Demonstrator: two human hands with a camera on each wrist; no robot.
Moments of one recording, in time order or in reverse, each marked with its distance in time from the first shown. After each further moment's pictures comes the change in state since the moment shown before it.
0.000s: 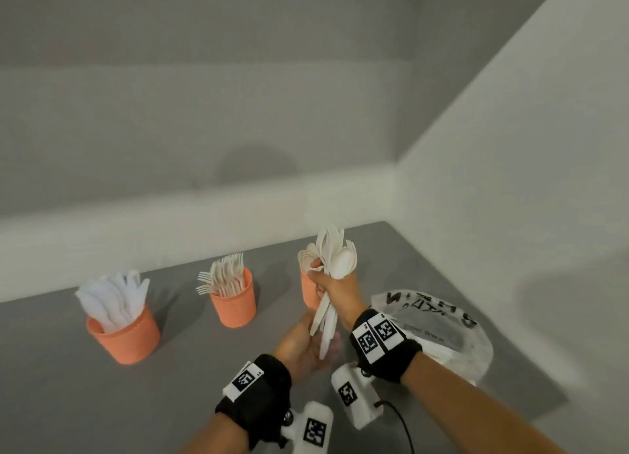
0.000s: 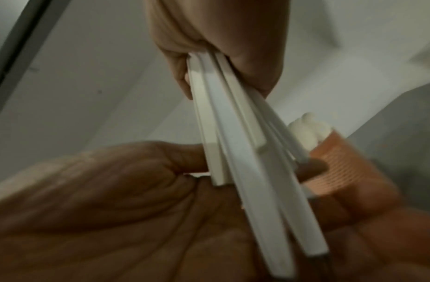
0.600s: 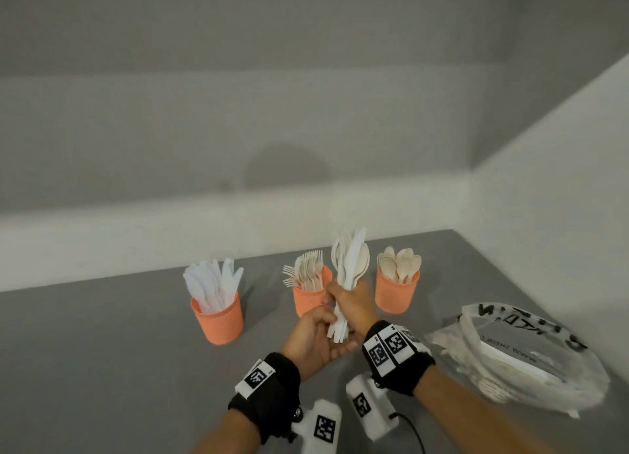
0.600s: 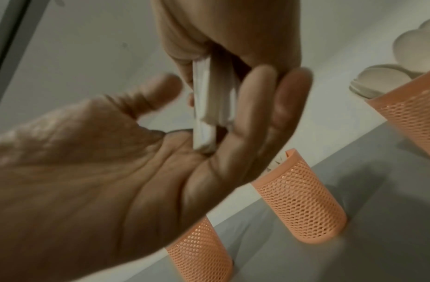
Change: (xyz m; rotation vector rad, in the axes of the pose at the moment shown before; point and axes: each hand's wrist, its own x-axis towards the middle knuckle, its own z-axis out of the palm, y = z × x) left_hand -0.055 0.049 -0.118 -0.072 -0.112 0.135; right_hand -0.024 0.024 0.136 -0.082 -0.014 0.109
